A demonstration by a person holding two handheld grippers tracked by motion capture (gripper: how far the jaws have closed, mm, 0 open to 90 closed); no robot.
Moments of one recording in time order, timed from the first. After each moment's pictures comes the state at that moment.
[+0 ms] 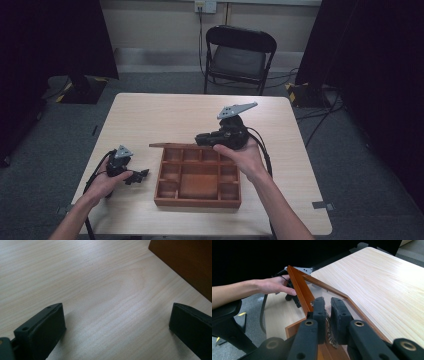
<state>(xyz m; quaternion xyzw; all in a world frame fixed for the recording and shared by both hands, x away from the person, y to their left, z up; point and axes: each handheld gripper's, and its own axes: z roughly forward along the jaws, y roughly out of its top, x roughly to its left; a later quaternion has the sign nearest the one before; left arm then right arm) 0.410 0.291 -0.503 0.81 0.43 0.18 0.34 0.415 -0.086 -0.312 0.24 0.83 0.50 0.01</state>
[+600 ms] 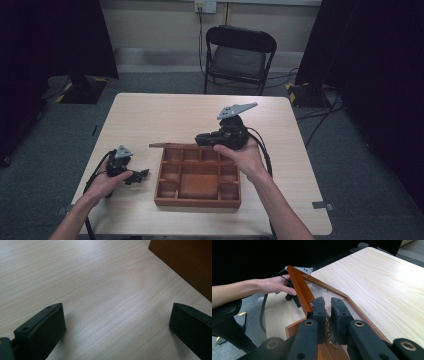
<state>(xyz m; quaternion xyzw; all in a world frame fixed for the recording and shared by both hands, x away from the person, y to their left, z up) 0.410 0.291 -0.503 0.81 0.43 0.18 0.34 0.415 -0.086 -0.312 0.23 0.83 0.50 0.01</state>
